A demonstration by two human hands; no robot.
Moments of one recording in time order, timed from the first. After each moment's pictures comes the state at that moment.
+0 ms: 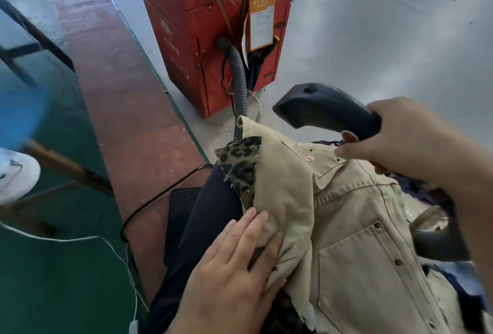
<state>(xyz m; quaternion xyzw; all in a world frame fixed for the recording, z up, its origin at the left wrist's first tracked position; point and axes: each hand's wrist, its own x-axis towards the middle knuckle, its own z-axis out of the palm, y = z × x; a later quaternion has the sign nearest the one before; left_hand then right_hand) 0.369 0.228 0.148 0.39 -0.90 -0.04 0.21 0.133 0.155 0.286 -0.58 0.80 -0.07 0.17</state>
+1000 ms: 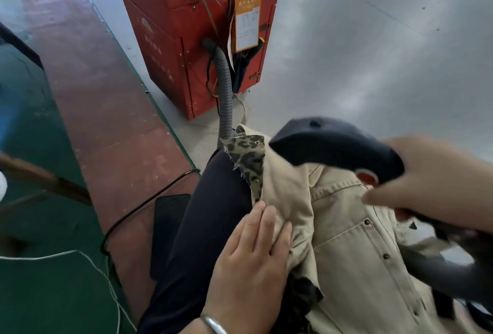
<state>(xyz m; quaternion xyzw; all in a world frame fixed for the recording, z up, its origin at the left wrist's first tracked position) 0.332 0.215 0.127 0.41 -0.89 0.02 0.21 0.127 0.184 0.295 -0.54 0.80 -0.02 0.27</state>
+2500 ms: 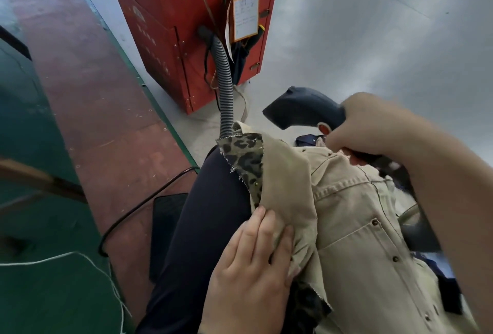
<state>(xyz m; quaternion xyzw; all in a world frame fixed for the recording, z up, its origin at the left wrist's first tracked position) 0.336 0.213 0.136 0.41 -0.90 0.01 0.17 0.131 0.104 0.265 -0.52 0.82 -0.03 0.25</state>
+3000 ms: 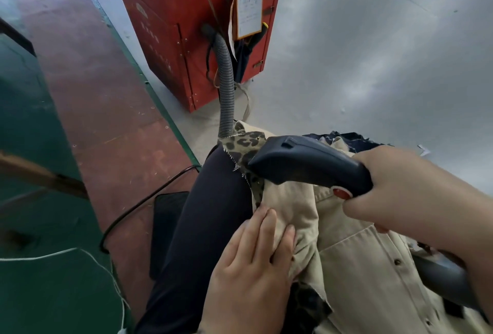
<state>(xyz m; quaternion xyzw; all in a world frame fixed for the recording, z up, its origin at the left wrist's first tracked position) 0.332 0.216 0.127 0.44 -0.88 0.00 0.16 0.150 0.169 0.272 -0.56 0.79 0.08 0.24</state>
